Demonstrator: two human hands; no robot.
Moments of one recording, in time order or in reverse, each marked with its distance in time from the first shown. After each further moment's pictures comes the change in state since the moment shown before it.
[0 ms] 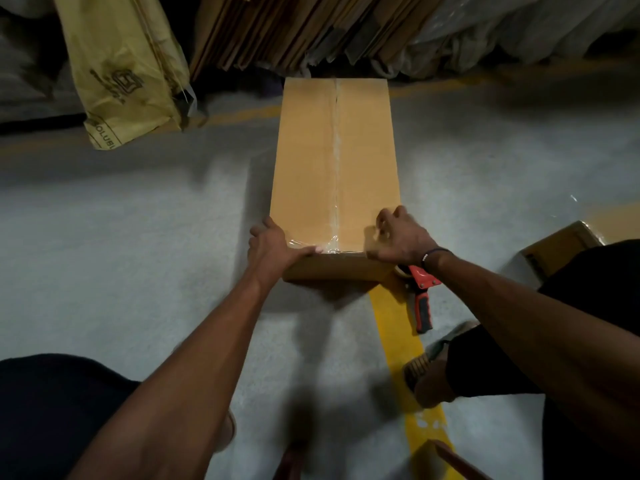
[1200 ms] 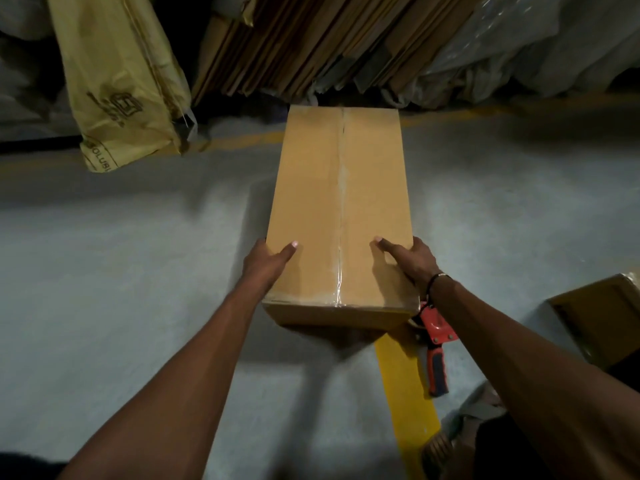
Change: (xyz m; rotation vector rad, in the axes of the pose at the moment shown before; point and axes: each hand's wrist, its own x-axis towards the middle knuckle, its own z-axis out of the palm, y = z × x) left_hand 0.089 -0.001 0.013 -0.604 -0.003 -0.110; right_hand 0.085 0.030 0.020 0.867 0.138 0.491
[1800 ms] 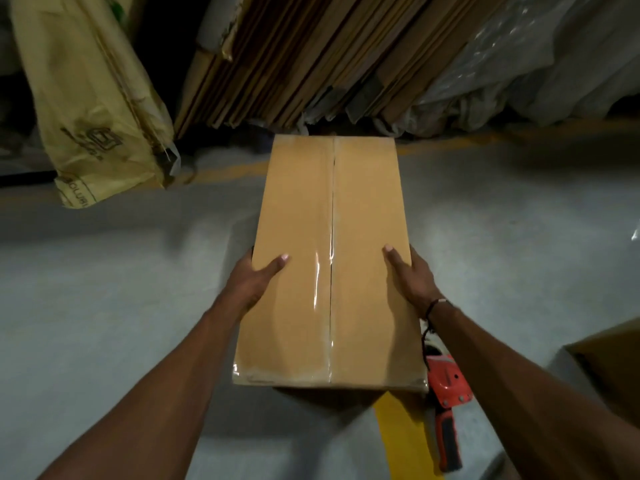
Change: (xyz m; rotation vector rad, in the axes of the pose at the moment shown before) left_hand 0.080 0.031 0.004 -0.169 -0.065 0.109; right_hand 0.069 -0.023 -0.002 0.082 0.012 -0.266
